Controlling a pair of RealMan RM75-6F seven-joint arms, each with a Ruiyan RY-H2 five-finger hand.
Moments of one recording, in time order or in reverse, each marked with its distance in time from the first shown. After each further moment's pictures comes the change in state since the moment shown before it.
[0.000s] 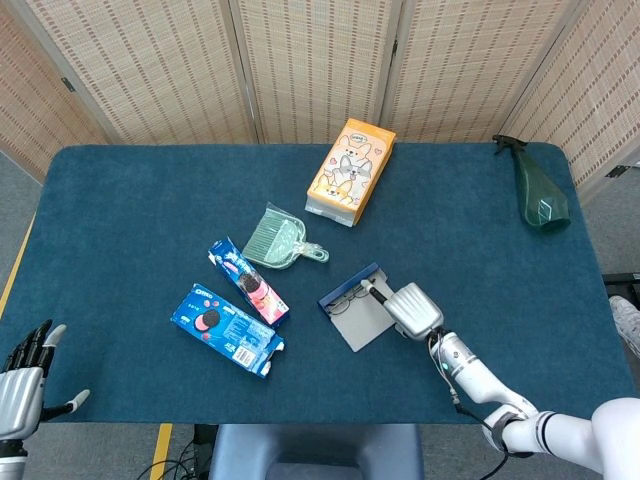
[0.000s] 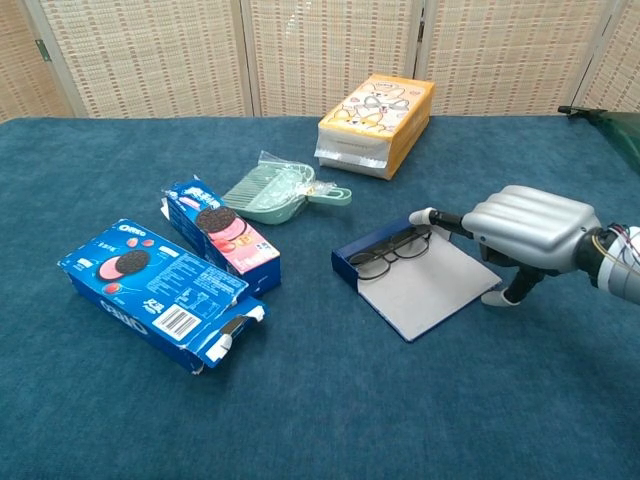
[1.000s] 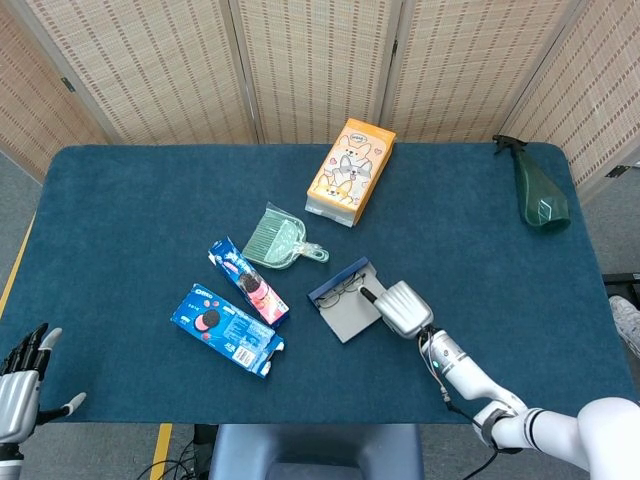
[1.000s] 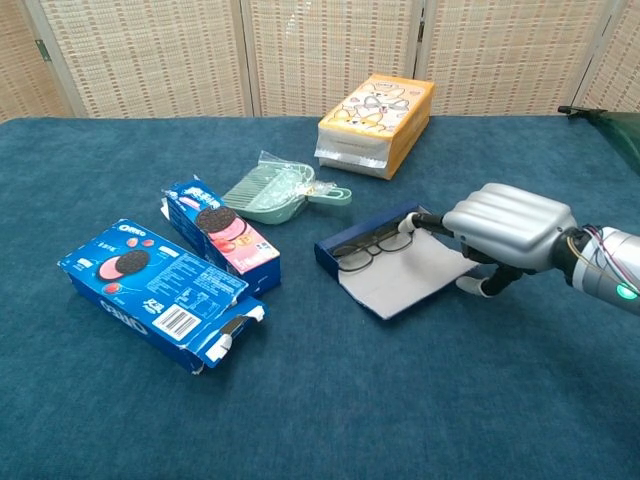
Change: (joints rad) left arm 0.011 -0.005 0.007 0.028 -0.002 0.007 -0.027; right arm 0.011 -0.060 0.027 0.071 -0.055 0.010 0.010
